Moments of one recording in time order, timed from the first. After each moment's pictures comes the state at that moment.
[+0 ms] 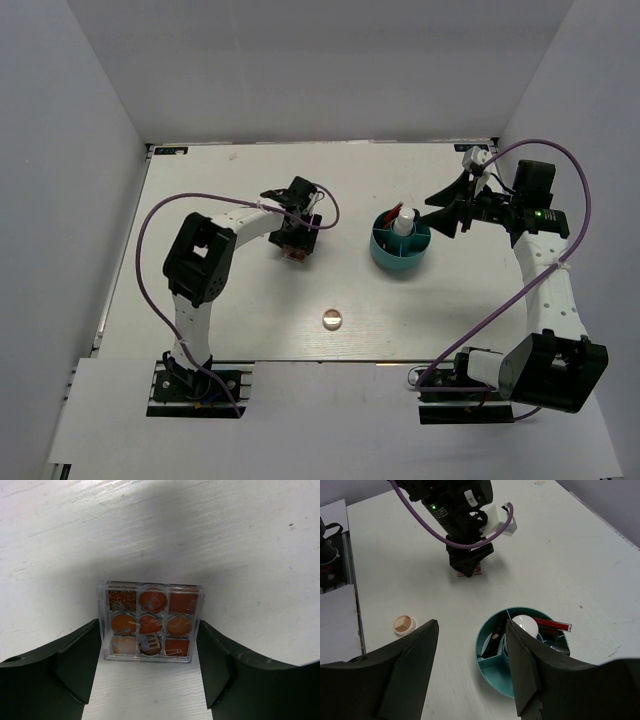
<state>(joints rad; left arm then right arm) -0.56 2.03 1.44 -0.61 -0.08 -0.23 -0.14 1.21 1.15 -0.60 -1.30 -0.57</state>
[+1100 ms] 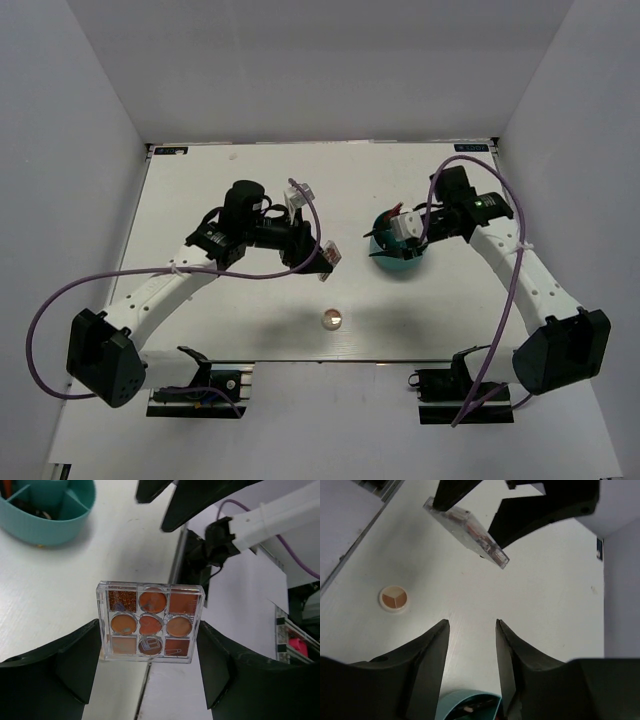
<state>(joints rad) -0.56 1.28 1.03 -0.24 0.89 -0.20 0.32 1.30 1.23 -0.99 -1.23 -1.53</state>
